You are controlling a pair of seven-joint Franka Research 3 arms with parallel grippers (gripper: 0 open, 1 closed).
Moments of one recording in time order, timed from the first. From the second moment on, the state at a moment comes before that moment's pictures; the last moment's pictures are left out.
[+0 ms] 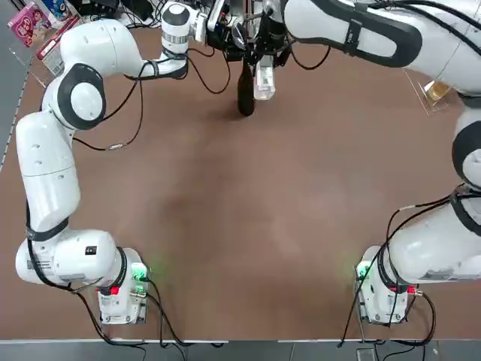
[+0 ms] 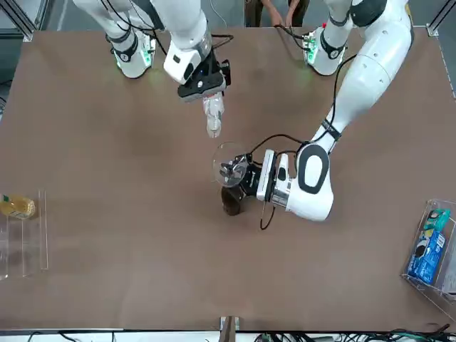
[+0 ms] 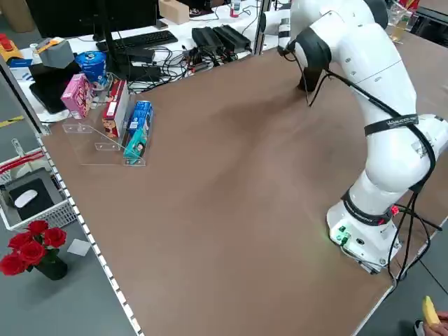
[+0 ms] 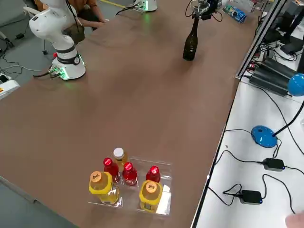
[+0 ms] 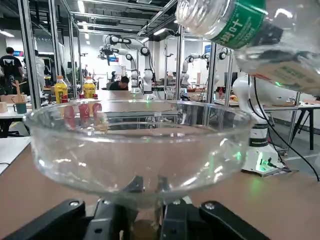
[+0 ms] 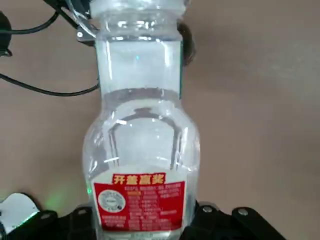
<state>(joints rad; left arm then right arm) 0.02 0.90 -0.70 -1.35 -1.08 1.99 2.02 0.00 0.32 0.94 -1.48 -0.09 1.80 0.80</state>
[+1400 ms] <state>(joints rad) 0.02 0.90 -0.70 -1.35 -1.08 1.99 2.02 0.13 0.58 0.94 -1.27 -0.17 1.79 1.12</state>
